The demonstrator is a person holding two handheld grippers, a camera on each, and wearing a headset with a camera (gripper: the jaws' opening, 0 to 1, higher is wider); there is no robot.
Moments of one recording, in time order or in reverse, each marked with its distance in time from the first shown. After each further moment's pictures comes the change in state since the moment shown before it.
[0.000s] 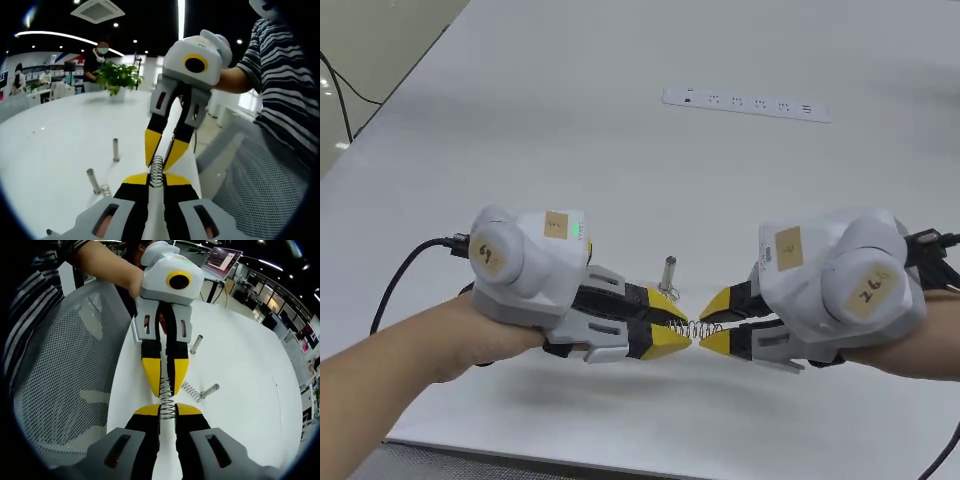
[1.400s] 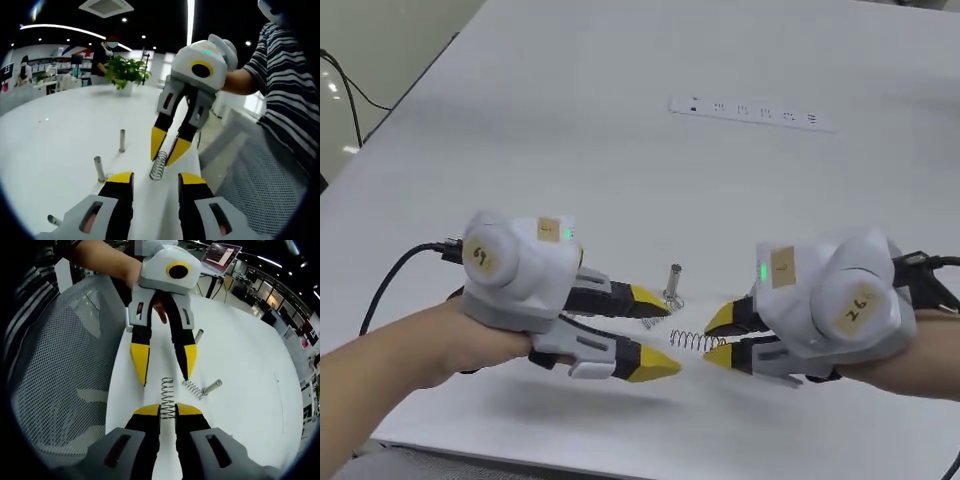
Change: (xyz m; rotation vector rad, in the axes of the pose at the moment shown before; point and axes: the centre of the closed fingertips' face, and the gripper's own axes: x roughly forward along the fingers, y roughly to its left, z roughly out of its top) left arm -0.012 0.007 -0.010 -0.058 0.033 0.047; right arm 0.008 0.000 -0.006 0.017 0.026 -0.003
